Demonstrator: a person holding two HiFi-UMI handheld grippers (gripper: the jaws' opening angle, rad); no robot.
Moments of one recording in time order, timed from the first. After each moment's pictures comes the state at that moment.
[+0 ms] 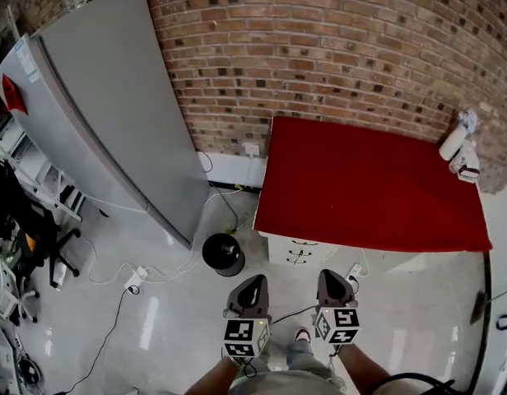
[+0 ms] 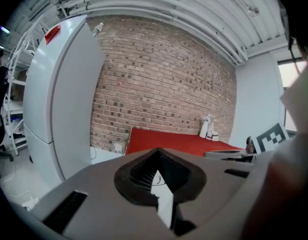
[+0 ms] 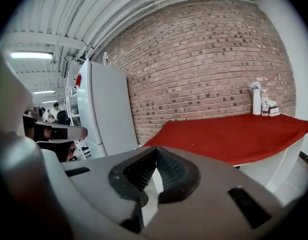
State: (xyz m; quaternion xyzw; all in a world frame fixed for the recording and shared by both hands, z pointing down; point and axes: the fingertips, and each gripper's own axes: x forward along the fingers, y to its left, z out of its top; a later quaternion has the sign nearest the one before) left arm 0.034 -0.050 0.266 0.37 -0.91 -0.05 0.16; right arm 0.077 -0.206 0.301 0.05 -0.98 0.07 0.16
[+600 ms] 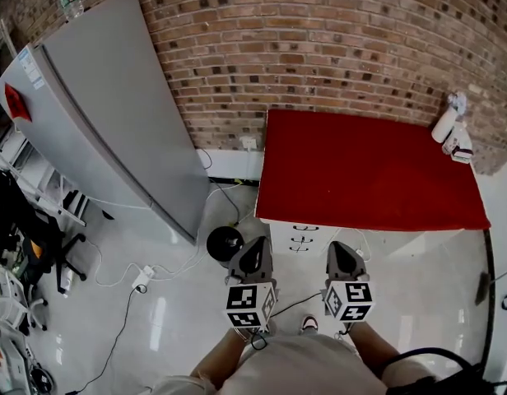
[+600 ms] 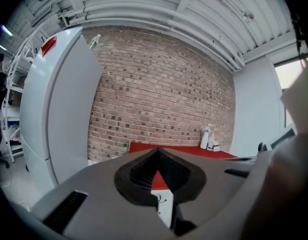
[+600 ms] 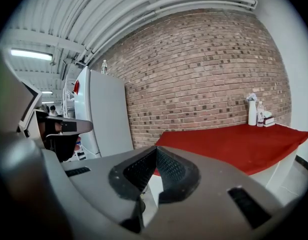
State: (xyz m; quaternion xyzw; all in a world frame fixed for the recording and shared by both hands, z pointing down) left arm 0.008 -0.058 0.188 0.37 -0.92 -0.06 0.11; right arm 0.081 -0.214 0.231 0.07 -0.99 0.07 0.12
